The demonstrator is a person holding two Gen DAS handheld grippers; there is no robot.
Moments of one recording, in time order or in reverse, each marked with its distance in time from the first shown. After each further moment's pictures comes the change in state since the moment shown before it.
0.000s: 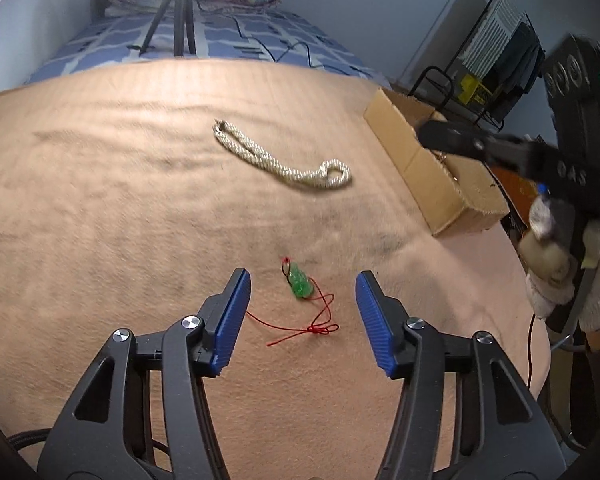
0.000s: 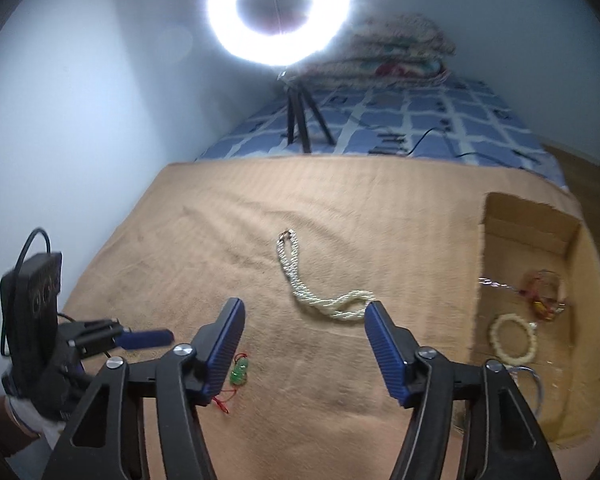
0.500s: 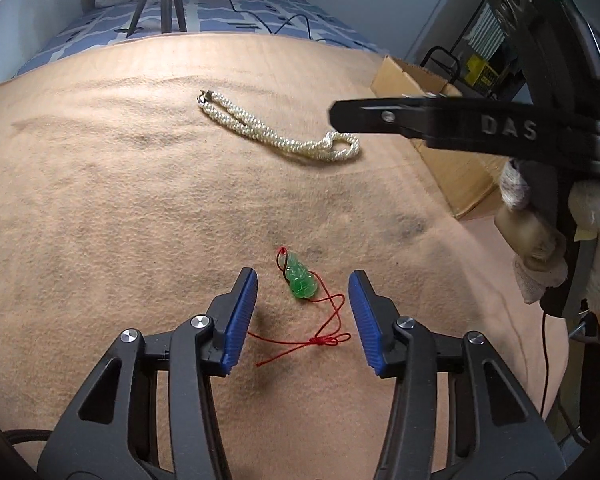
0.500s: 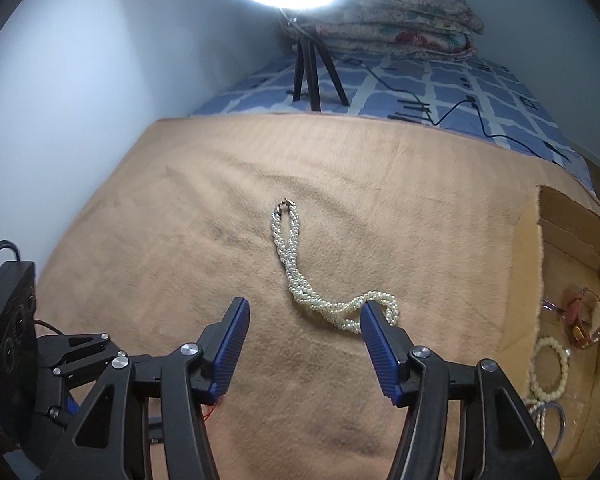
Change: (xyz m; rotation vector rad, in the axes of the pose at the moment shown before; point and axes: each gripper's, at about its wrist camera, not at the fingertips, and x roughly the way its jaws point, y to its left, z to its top) left arm 0.045 -0.003 -0.003 0.027 0.056 0.037; right arm 0.071 0.006 0.008 -0.076 0.126 -0.035
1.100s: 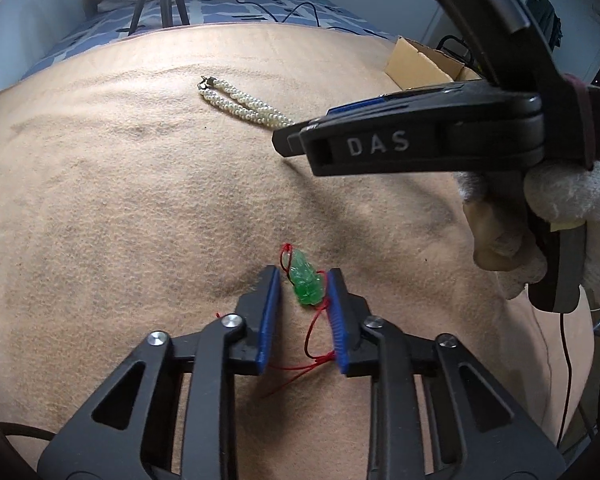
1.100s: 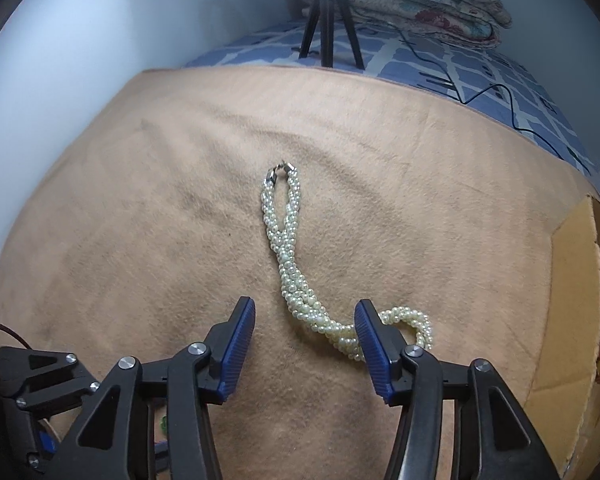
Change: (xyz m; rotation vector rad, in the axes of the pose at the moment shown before) left arm 0.025 -0.004 -0.002 0.028 0.001 0.073; right arm 0.064 0.011 0.006 -0.092 0.105 -0.068
